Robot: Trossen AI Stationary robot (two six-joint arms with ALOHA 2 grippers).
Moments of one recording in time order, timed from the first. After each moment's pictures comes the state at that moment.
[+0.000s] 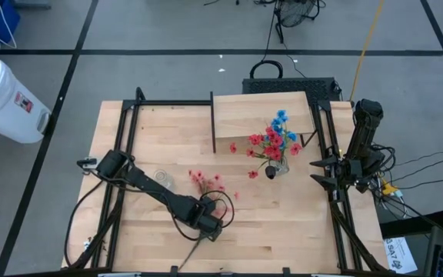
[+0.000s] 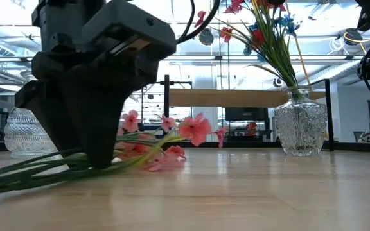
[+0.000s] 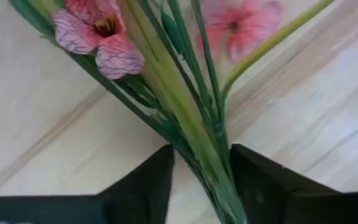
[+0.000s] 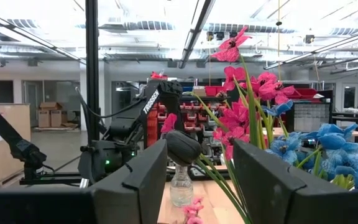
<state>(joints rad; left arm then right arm) -0.45 2.09 1.39 -0.67 -0.03 -1.35 1.23 0.40 0.01 1.26 1.15 -0.80</state>
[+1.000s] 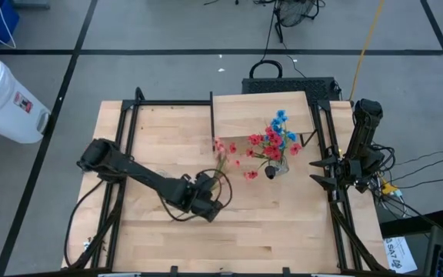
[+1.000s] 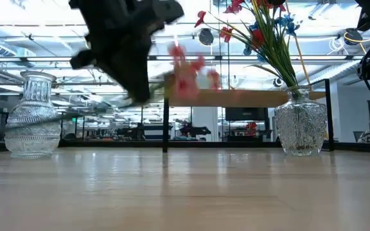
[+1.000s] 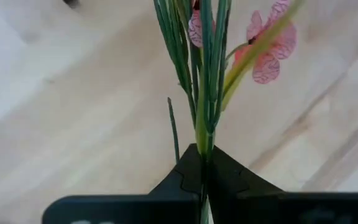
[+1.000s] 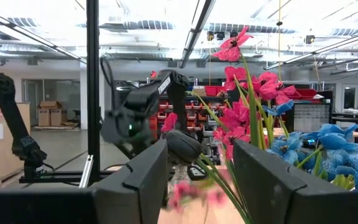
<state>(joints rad) -0.39 1.86 1.38 -0.82 -0.45 -1.21 1.23 0.40 0.01 1.25 1.15 -0.80</state>
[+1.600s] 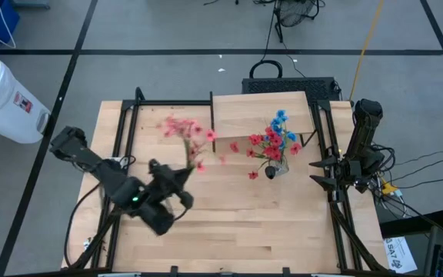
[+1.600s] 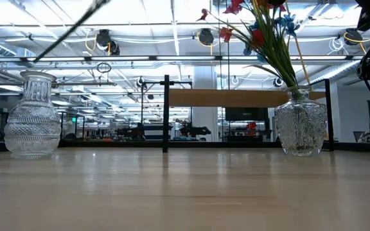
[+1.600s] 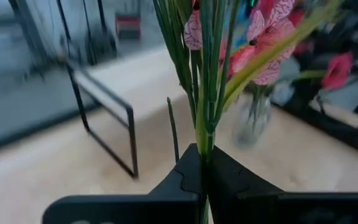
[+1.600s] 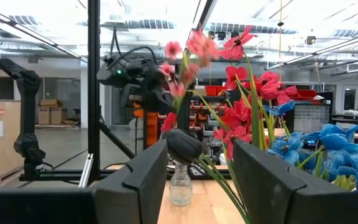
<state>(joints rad) -0.61 1.51 1.38 -0.95 -1.16 -1.18 1.23 0.40 0.01 1.24 1.15 -0.80</state>
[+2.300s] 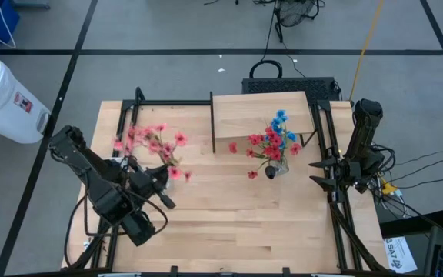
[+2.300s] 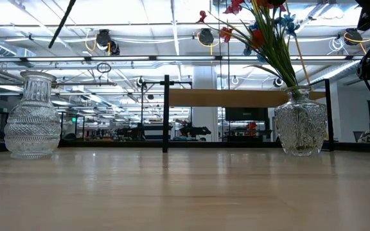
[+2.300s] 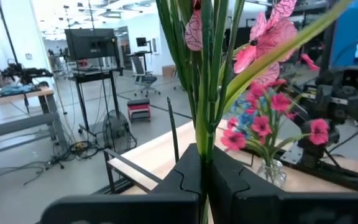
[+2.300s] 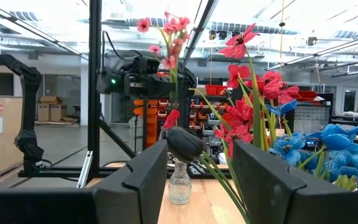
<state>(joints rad) -0.78 1.48 1.38 -1.29 -1.55 -1.38 1.23 0.40 0.01 1.22 1.15 -0.80</state>
